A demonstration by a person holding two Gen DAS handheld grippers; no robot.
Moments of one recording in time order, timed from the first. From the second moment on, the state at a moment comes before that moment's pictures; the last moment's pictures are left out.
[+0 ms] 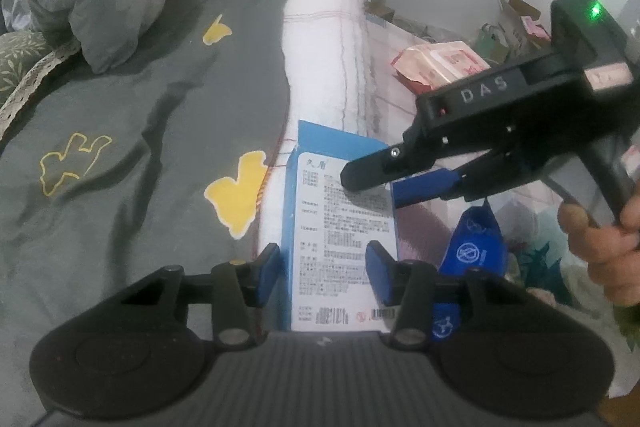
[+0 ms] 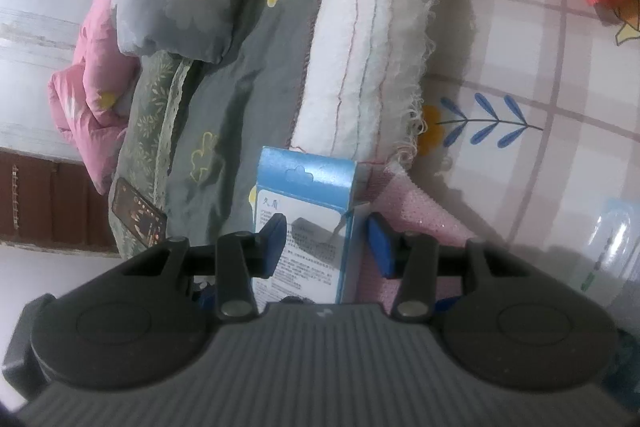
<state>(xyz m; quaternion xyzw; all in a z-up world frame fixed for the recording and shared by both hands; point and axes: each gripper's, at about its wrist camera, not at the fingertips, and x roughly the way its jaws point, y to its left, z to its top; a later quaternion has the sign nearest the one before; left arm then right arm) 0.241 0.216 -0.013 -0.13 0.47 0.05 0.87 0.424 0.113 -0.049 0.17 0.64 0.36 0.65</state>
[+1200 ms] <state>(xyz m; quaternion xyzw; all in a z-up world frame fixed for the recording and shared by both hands) 0.265 -0.112 0.085 -0.03 0.40 -0.19 0.90 0.339 -0.275 0.085 0.31 0.45 0.26 0.80</state>
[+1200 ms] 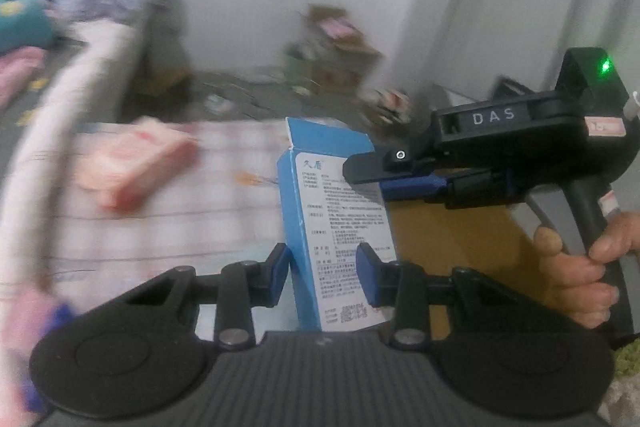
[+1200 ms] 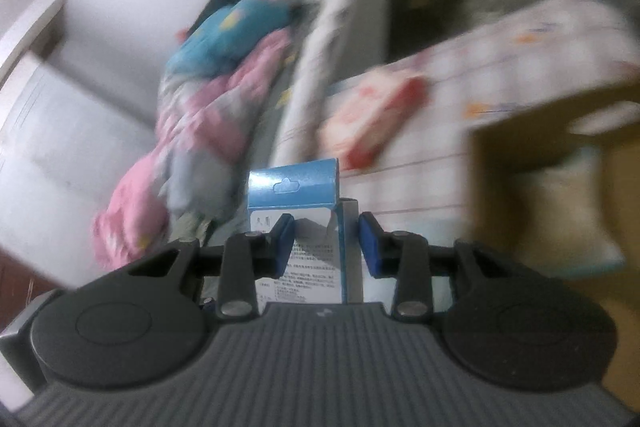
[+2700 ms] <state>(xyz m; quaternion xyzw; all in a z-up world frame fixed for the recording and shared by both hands) 0.250 -0.133 0.108 0.01 0.38 -0.18 0.91 0.304 -0.392 0.067 0.32 0.39 0.20 0.84</state>
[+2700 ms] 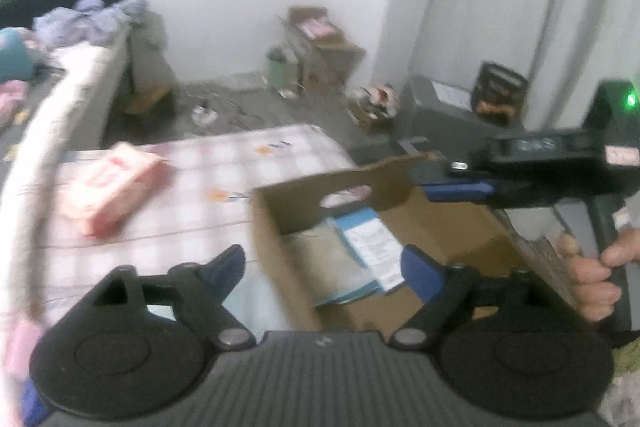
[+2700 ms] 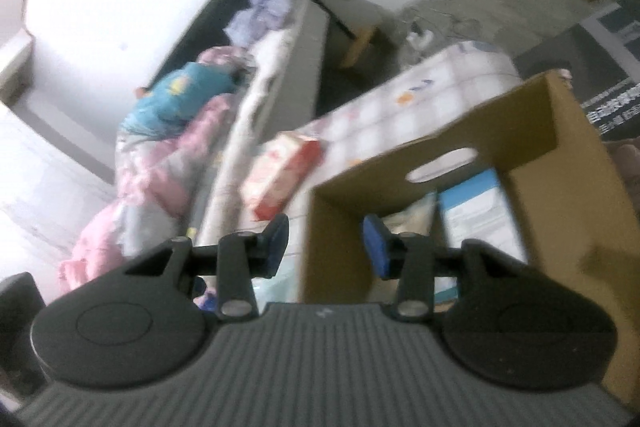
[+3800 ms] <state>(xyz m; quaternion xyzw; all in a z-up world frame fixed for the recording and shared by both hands) 0.092 0.125 0.047 -0.10 0.34 -0.02 0.93 0.248 -0.131 0.056 0.24 0.48 0.35 0.77</state>
